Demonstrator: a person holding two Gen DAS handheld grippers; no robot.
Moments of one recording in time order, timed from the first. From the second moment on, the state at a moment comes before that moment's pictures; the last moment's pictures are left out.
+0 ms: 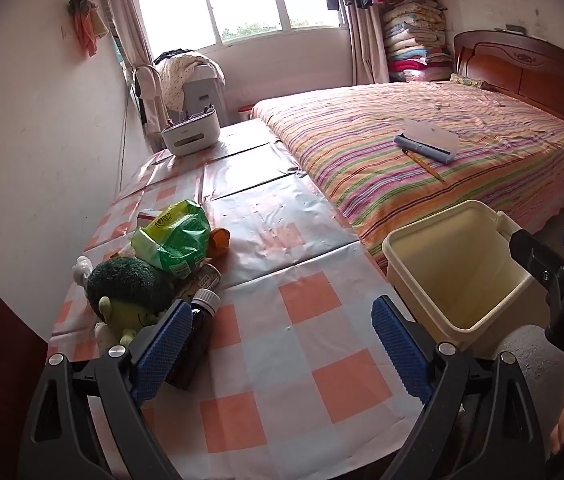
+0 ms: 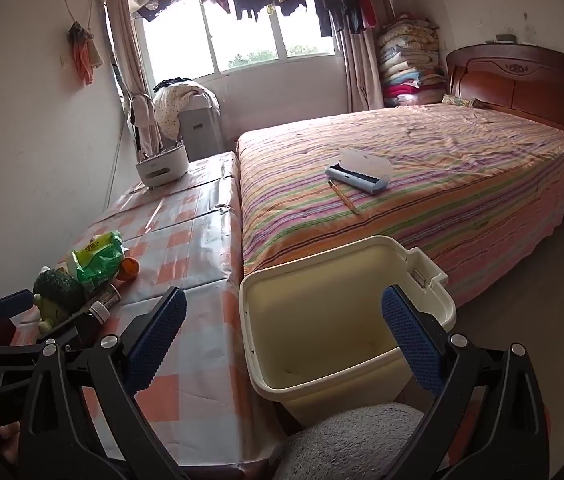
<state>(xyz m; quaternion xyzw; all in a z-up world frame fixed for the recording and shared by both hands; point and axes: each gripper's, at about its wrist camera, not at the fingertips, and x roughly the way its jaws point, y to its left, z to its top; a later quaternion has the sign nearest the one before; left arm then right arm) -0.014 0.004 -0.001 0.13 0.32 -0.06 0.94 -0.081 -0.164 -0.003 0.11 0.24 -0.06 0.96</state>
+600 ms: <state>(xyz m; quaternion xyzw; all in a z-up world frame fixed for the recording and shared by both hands) -0.016 0.014 0.000 0.12 0.33 -0.05 0.94 -0.081 -0.162 -0.006 0.11 0.25 -0.06 0.96</state>
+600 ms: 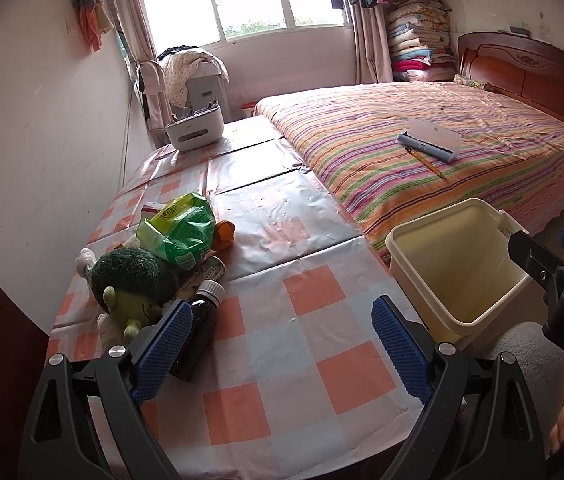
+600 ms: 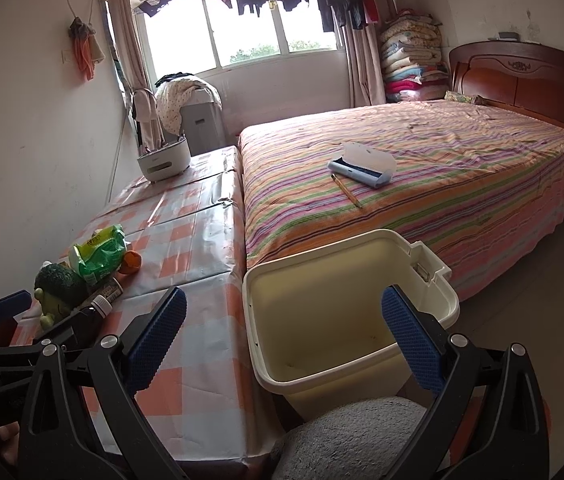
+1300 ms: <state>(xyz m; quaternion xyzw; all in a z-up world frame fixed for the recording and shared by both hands) -0.006 0.027 -0.012 0.11 0.34 -0.05 0.93 -0.067 -0.151 -0.013 0.10 0.27 -0.05 0.96</state>
